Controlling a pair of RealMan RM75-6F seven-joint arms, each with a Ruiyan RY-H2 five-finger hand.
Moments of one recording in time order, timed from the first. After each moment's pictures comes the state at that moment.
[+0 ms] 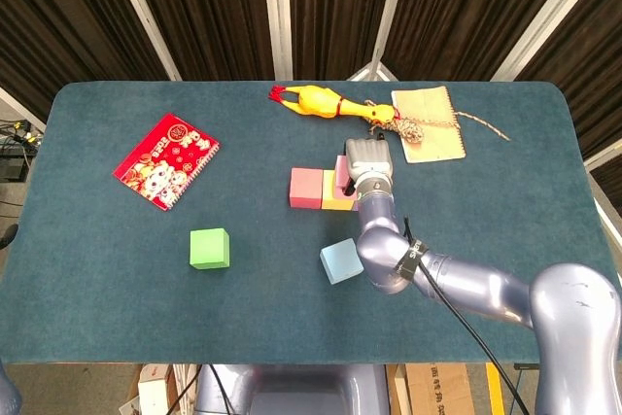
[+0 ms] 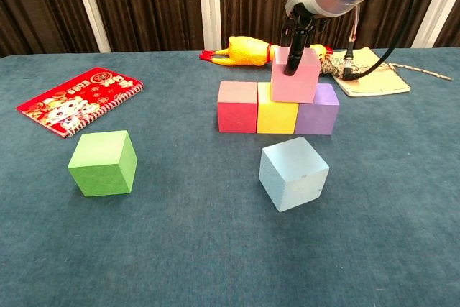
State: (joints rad) left arm -0.18 -1.30 -0.31 -1.42 1.18 1.56 0.16; right arm 1.35 -1.50 0.47 -1.37 0.34 0.99 -1.17
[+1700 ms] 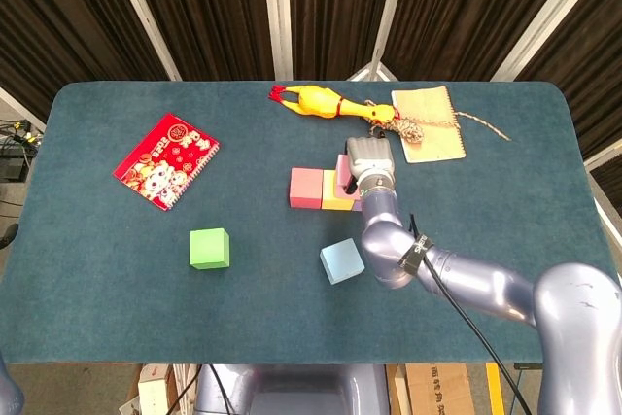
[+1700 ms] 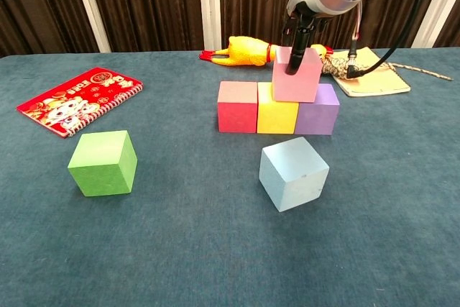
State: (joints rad) left arm -0.18 -1.31 -0.31 -1.42 1.18 1.57 0.18; right arm 1.35 -1.48 0.46 -1.35 0.36 0.94 -1.18
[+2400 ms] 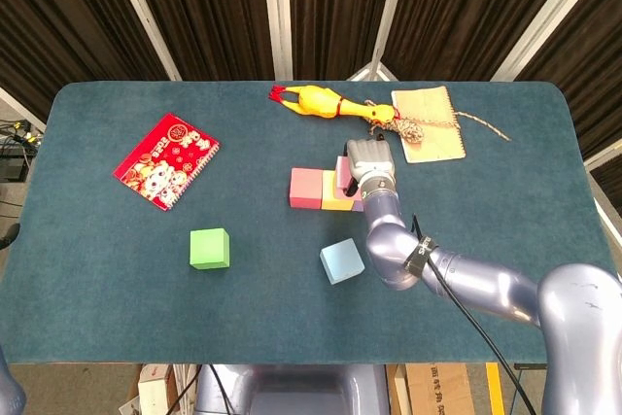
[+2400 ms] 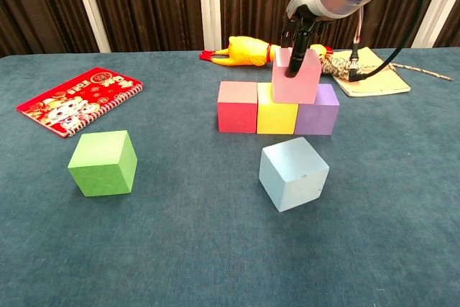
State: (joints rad) left arm -0.18 -1.31 -0.31 -1.42 1.18 1.57 0.18; right arm 1.34 -1.47 0.44 -1.37 0.35 0.90 -1.15
